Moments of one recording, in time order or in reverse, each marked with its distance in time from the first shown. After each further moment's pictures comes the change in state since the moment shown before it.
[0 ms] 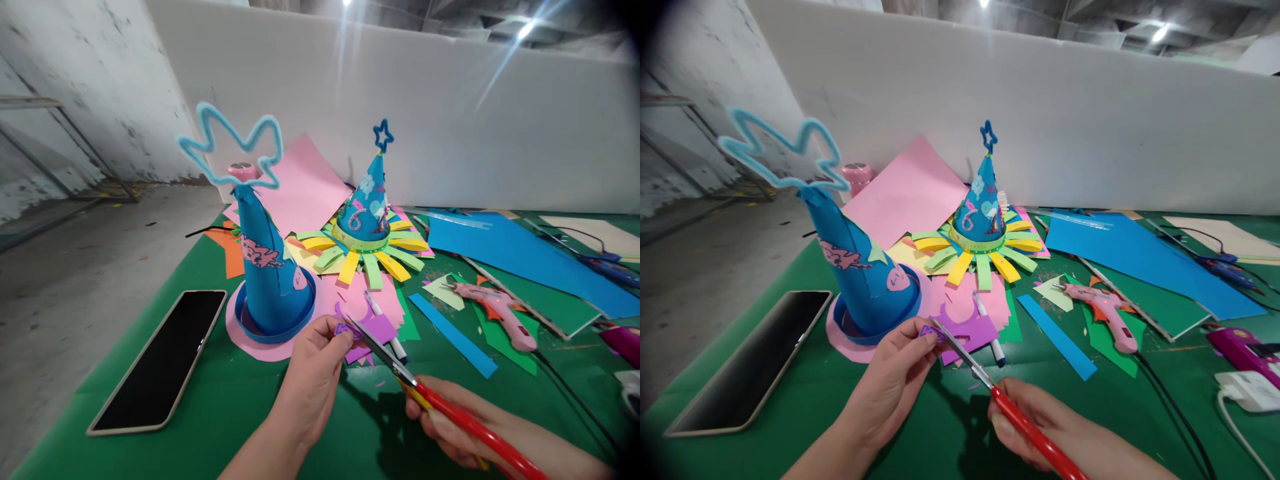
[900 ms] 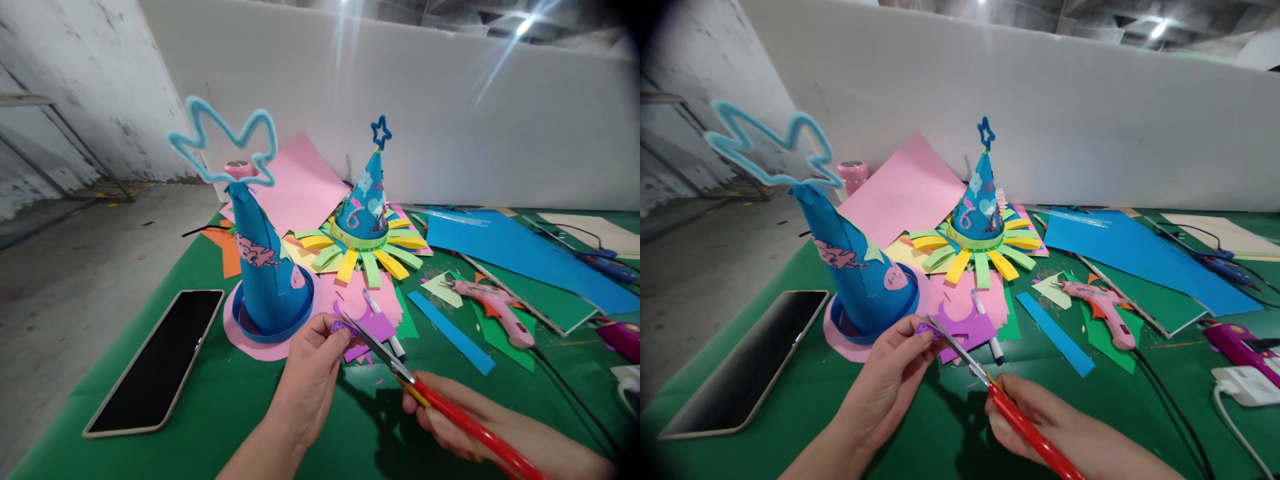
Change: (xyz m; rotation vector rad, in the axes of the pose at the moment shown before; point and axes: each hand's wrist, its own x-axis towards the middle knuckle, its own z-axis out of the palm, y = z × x) left_hand 0.001 0.000 -0.001 -0.054 -0.026 0.013; right_hand -0.006 0.005 -0.007 -0.118 0.133 0.040
